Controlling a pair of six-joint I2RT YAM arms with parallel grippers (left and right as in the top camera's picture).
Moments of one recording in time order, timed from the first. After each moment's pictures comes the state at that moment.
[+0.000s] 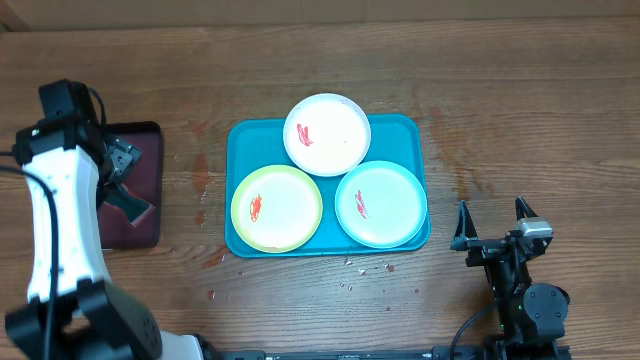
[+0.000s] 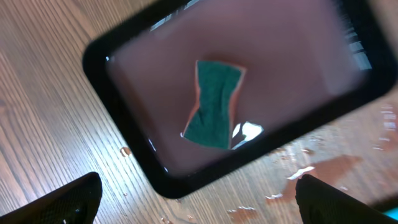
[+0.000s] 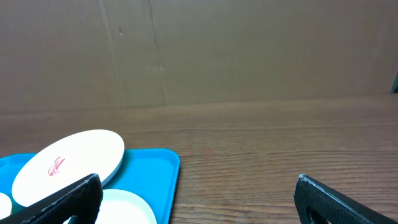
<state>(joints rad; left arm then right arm) 0.36 1.65 1.43 -1.14 -0.27 -0.73 0.05 0.01 0.02 -0.04 -0.03 0.09</state>
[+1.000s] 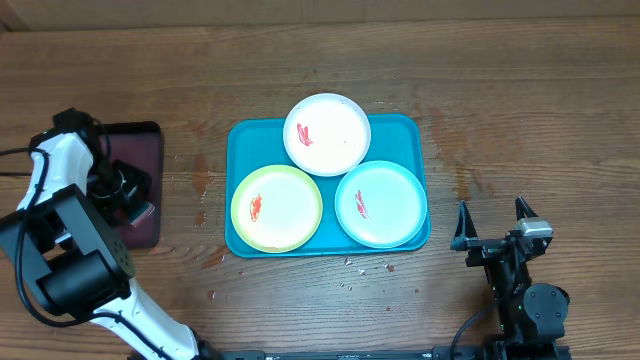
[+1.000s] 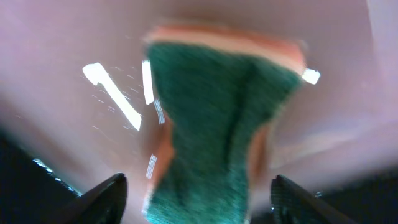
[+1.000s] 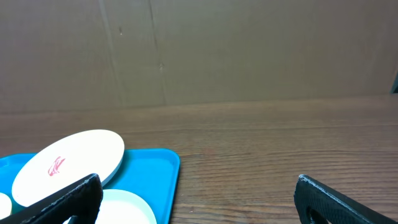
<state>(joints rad) 0.49 2.02 1.43 -1.03 -0.04 -0.59 0.05 0.01 0.02 -0.03 -0.03 0.09</state>
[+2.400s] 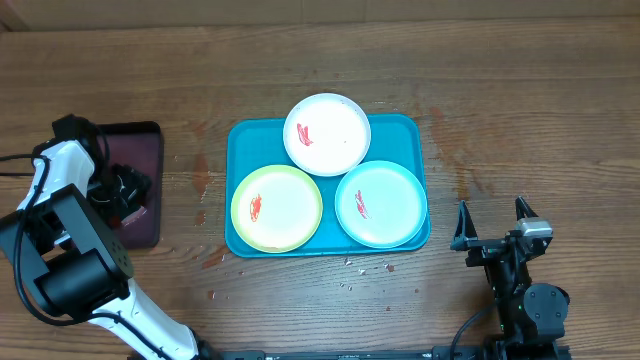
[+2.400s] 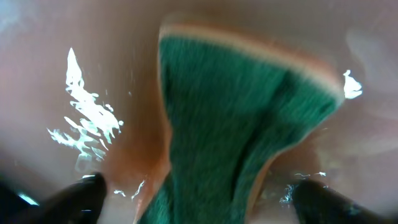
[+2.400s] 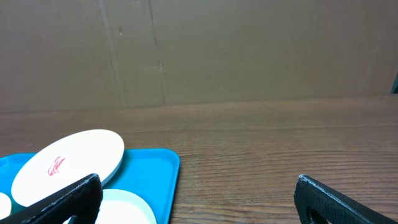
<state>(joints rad) 0.49 2.02 1.37 -0.91 -0.09 -0.52 0.05 0.01 0.02 -0.03 -0.03 0.09</state>
